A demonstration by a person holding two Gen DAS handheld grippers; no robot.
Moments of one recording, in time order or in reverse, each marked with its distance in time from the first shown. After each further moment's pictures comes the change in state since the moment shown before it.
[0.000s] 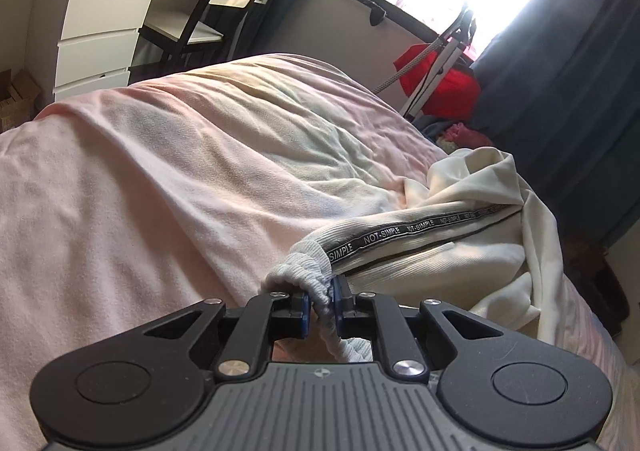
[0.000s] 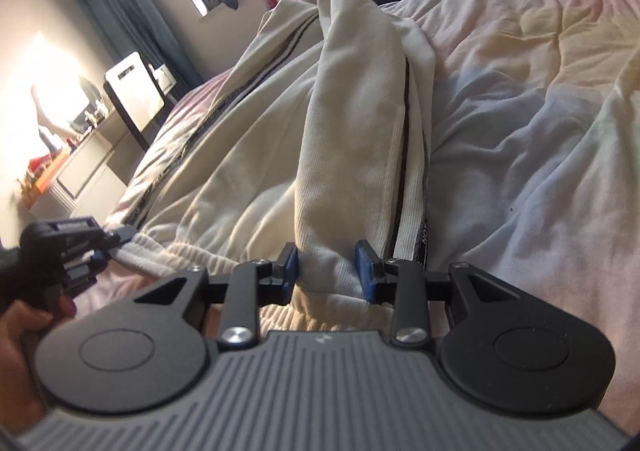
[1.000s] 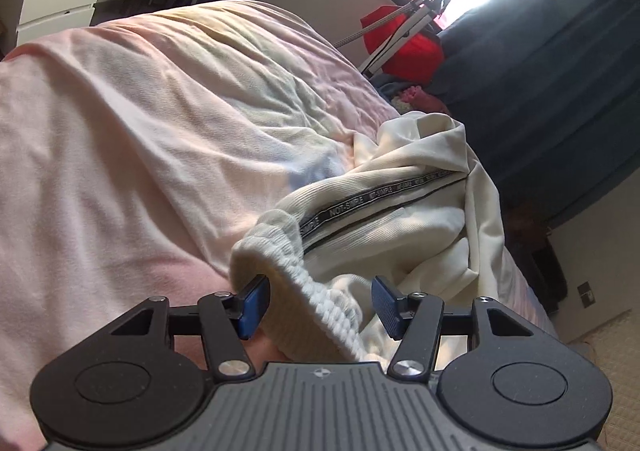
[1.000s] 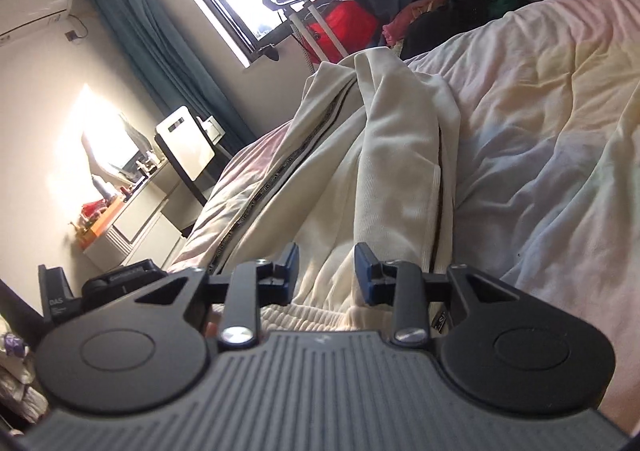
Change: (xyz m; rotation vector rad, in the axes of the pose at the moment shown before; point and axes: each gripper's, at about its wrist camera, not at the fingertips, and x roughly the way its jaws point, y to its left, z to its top) left arm 0.000 0.003 -0.001 -0.098 0.179 -0.211; right arm -0.049 0.002 0.017 0.013 -0.119 0.148
